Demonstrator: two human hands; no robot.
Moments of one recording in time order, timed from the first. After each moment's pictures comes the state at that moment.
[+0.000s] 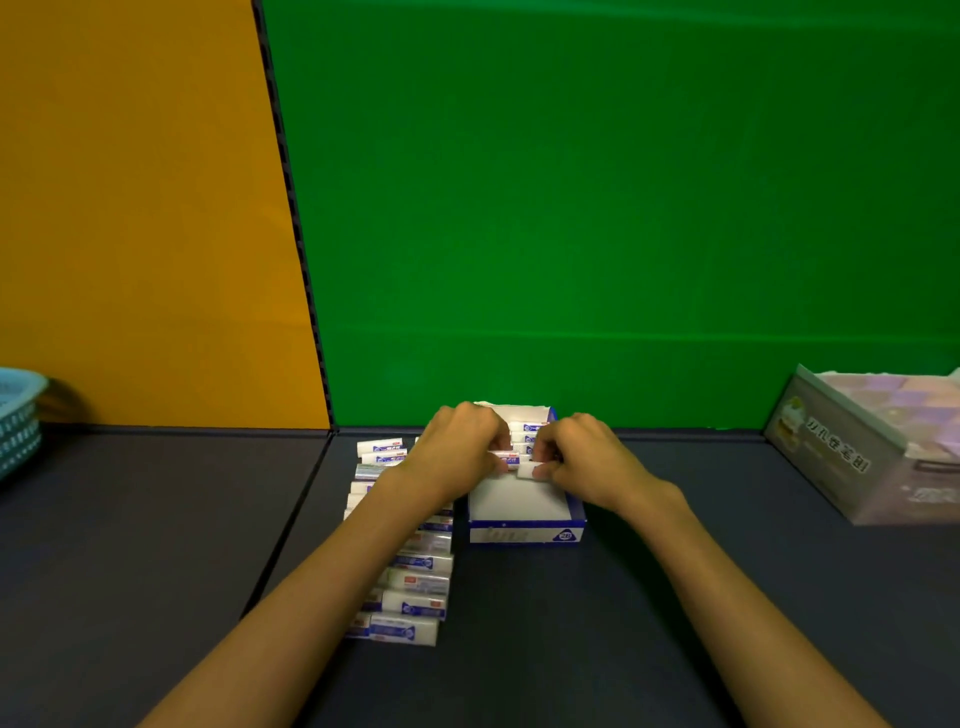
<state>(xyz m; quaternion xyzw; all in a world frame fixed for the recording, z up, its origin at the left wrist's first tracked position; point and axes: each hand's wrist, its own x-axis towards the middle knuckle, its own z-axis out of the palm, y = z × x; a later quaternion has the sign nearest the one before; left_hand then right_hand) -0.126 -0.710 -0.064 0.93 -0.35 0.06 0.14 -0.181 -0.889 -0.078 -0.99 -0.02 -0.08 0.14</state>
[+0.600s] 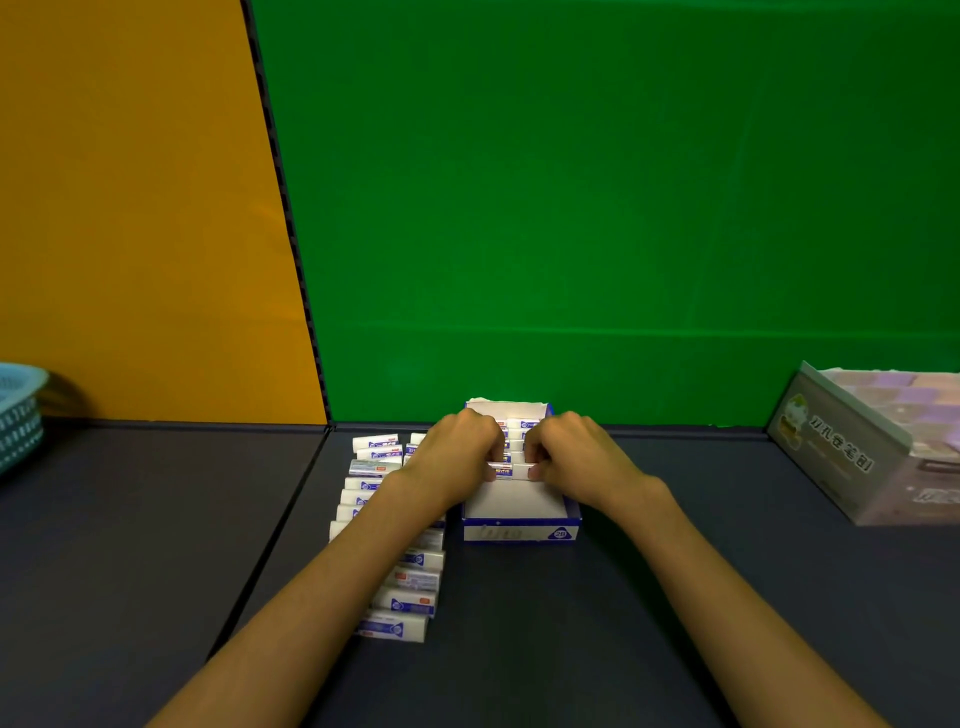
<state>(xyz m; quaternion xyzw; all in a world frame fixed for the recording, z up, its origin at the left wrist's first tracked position) -0.122 -0.717 -0.084 0.93 -0.34 0.05 0.11 -0.181 -0.883 -0.074 -0.99 -0.06 -0.08 0.07</state>
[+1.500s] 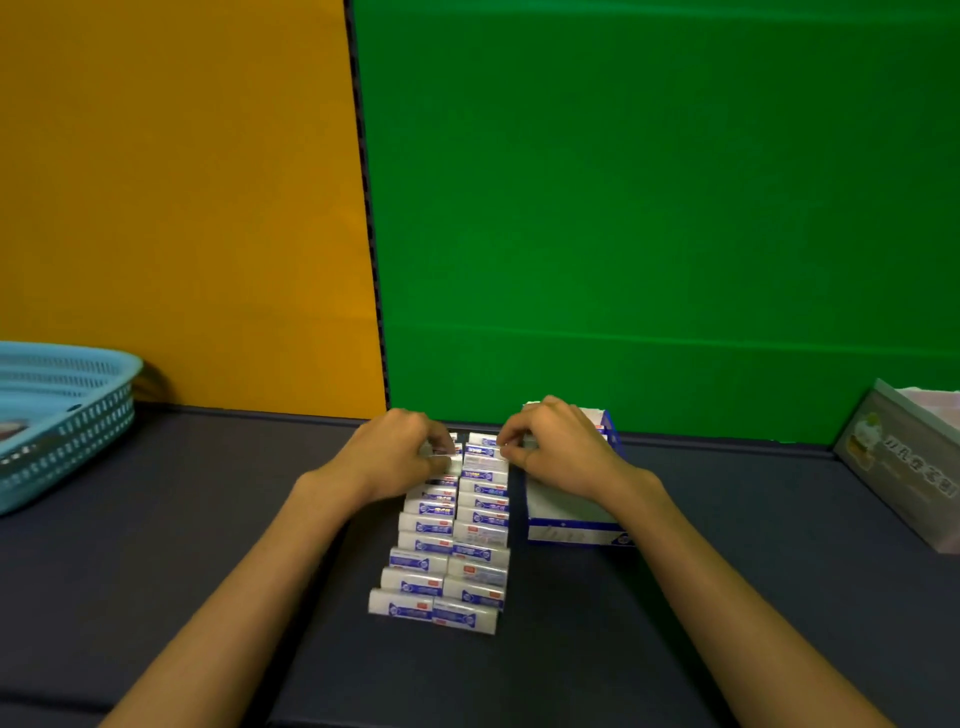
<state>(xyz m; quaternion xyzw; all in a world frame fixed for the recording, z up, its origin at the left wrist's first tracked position) -0.107 -0.584 -0.073 0.95 -0.30 0.05 0.12 -0.155 -0.808 -0.066 -0.97 -0.15 -0.14 0.15</state>
